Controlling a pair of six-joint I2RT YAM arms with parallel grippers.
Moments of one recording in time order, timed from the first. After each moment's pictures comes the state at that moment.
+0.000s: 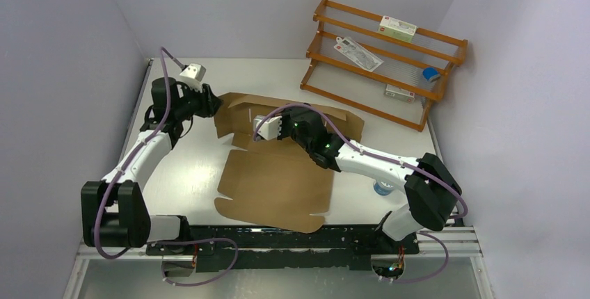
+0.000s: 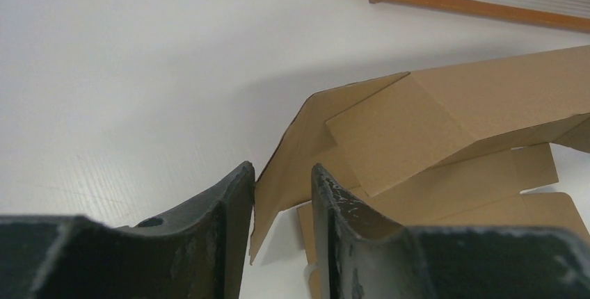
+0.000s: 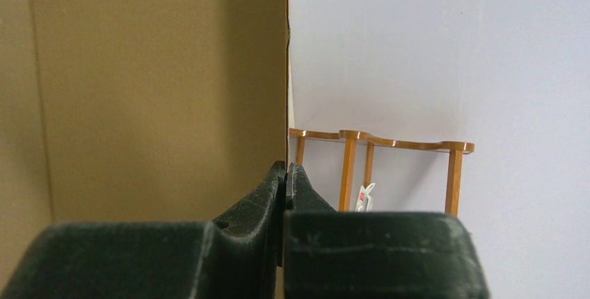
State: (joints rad) left arm -0.03 1.30 0.86 0.08 0.47 -0.04; right arm 0.88 1.51 0.97 0.22 0.26 -1.20
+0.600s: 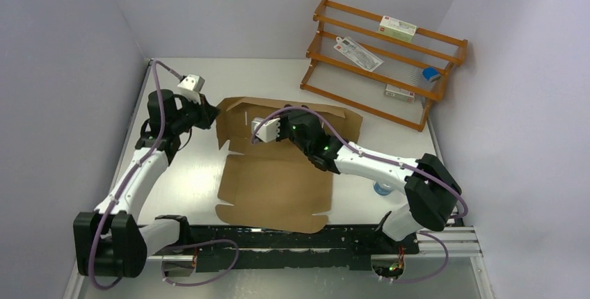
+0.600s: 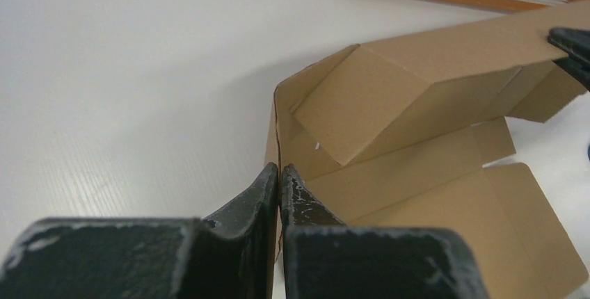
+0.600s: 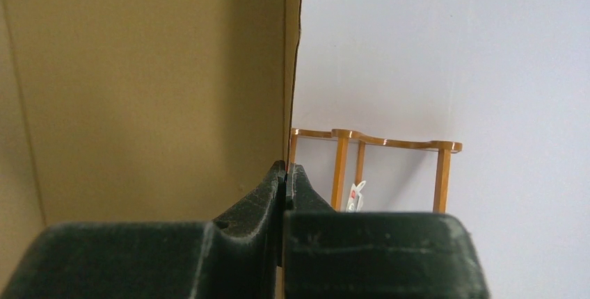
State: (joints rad) left arm -0.06 1.16 0.77 0.02 0.48 -0.06; right arm 0.91 1.51 0.97 0.23 0.29 -1.22
